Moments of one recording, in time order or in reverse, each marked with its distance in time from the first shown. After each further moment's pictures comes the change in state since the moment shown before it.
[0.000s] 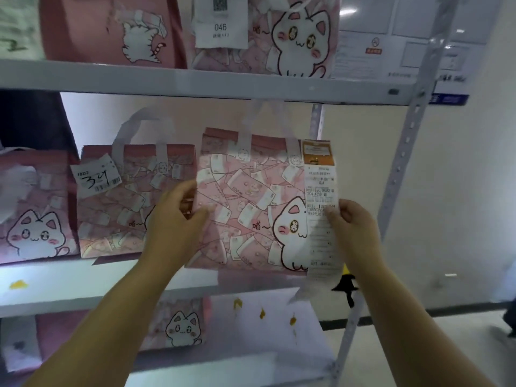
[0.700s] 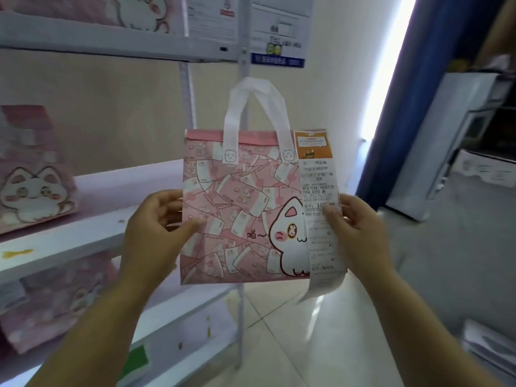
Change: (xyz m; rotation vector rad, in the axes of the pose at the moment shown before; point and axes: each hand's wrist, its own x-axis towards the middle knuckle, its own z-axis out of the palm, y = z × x) left_hand -0.161 0.080 0.043 -0.370 -0.408 -0.018; right_hand -0.210 -0.034 -0.202 -0.172 0.290 0.081
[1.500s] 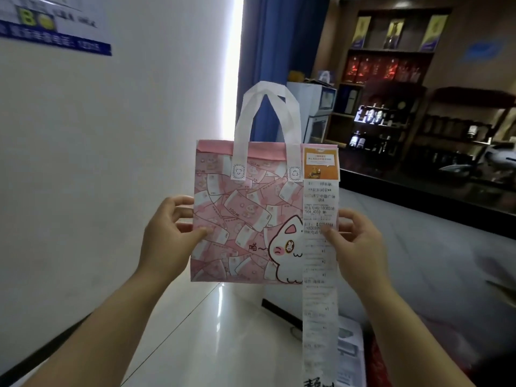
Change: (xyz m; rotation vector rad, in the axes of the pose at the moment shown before) left_hand 0.033 0.085 0.529 -0.230 -0.422 0.059; right_hand 0.144 0.182 -0.404 -0.272 0.396 0.119
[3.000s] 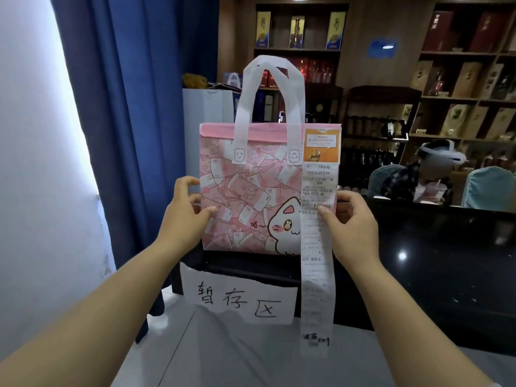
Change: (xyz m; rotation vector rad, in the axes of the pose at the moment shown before) left_hand 0.556 -0.128 0.497 0.006 -0.378 0.150; right_hand 0.569 0.286 -0.013 -0.212 0.430 -0.039
